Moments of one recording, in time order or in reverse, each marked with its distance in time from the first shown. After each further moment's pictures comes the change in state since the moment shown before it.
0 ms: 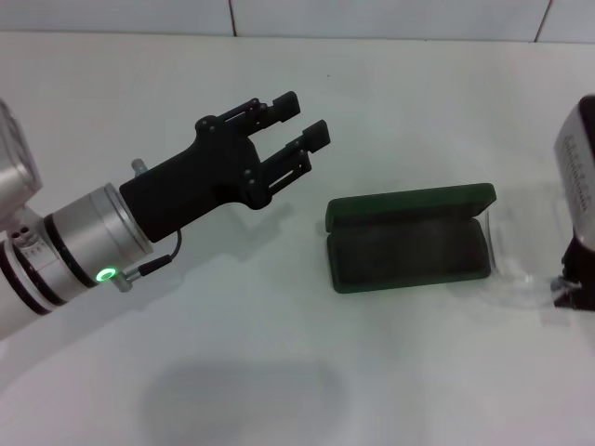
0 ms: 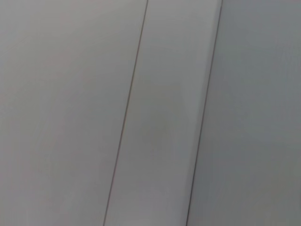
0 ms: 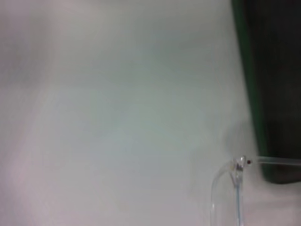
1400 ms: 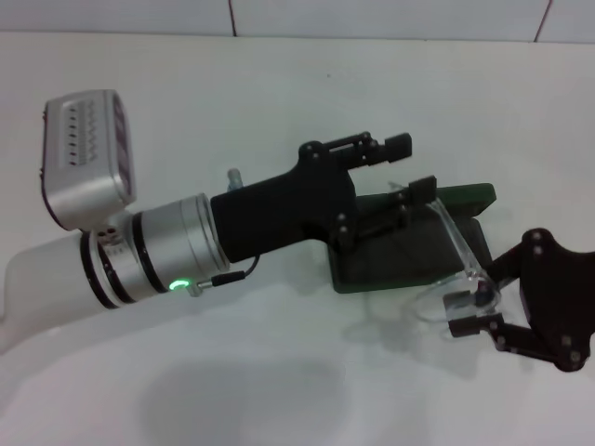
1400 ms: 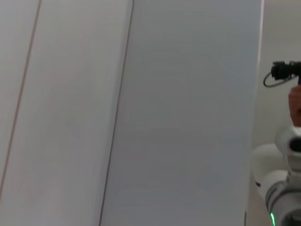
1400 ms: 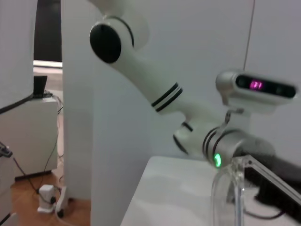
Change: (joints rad) left arm -0.217 -0.016 0.146 -0.220 -0.041 0.127 0.096; right arm -0.181 0.001 0.371 0.408 0.889 -0.179 -0.705
